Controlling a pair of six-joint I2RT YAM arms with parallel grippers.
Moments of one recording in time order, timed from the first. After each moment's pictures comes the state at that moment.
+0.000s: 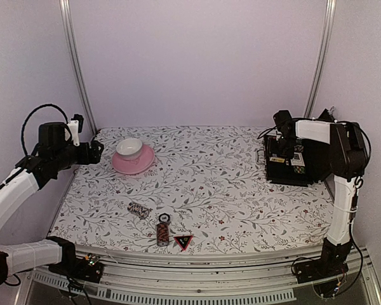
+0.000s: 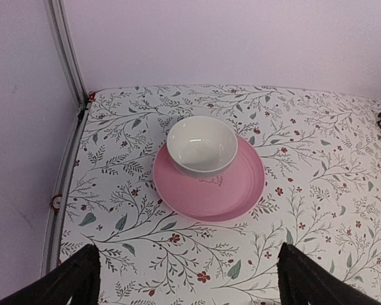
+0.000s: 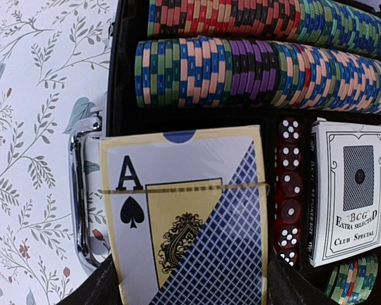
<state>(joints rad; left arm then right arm) -0.17 0.94 0.80 -0.32 -0.06 -0.09 0.18 2.10 1.60 -0.61 0.18 0.33</state>
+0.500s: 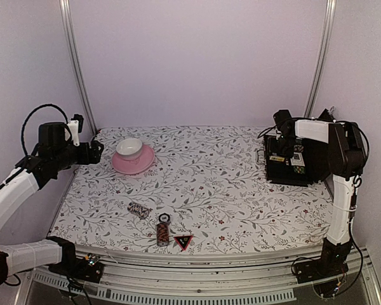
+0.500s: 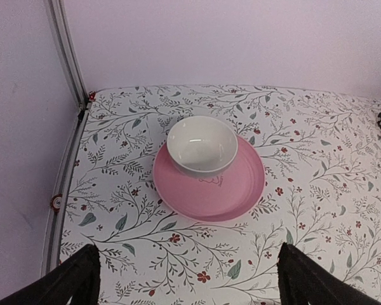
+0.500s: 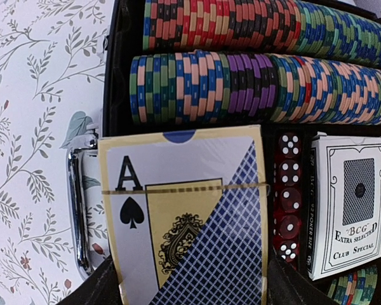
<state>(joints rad) -0.17 0.94 0.80 -0.32 -0.06 -0.09 0.17 2.13 1.63 -0.60 0.18 0.33</state>
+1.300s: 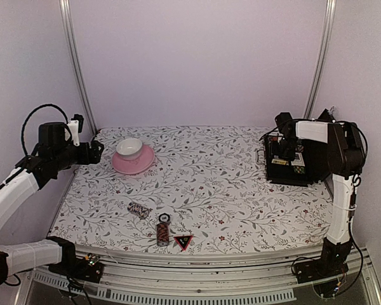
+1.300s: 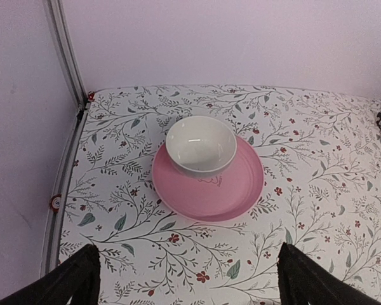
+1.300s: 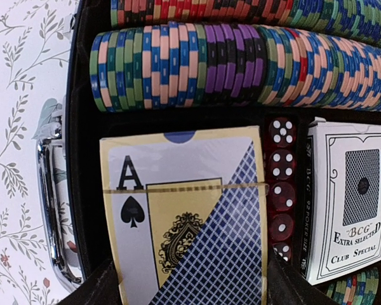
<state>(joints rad) -0.17 0.94 0.80 -0.32 -0.06 -0.09 0.15 2.15 1.63 -0.63 0.17 0.33</state>
